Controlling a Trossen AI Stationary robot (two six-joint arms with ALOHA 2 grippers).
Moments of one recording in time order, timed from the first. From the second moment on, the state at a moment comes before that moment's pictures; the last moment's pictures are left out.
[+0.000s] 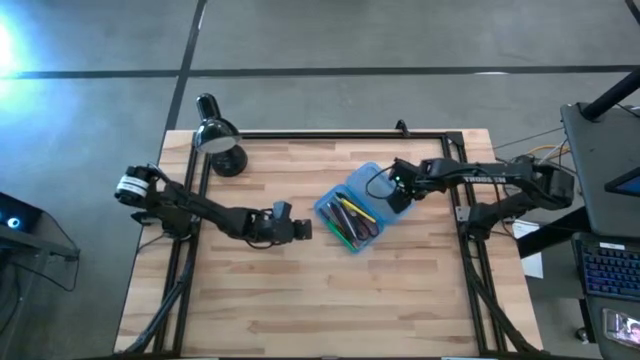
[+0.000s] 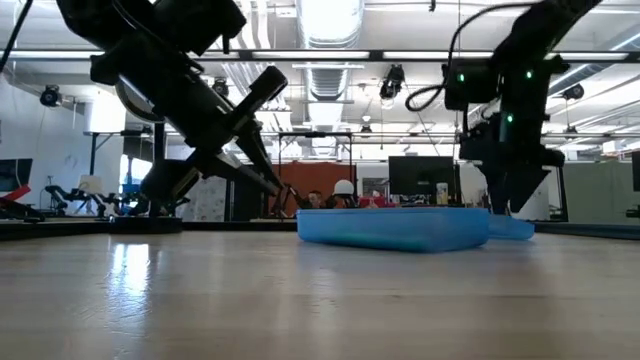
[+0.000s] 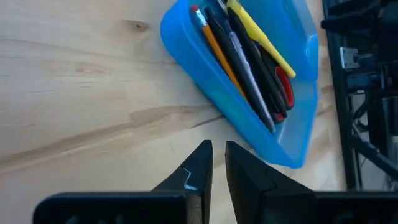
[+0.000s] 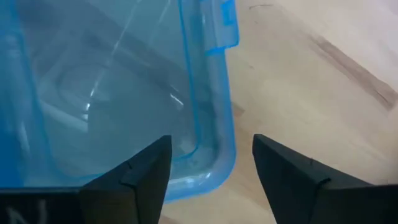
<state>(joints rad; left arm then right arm) -0.17 1.56 0.72 0.12 -0.38 -1.51 -0.39 1.33 0.72 -0.78 0.18 0.62</state>
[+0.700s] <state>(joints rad) -0.13 1.61 0.77 0.12 -0.33 -1.59 -0.60 1.43 0.60 -0.53 -0.02 0.41</state>
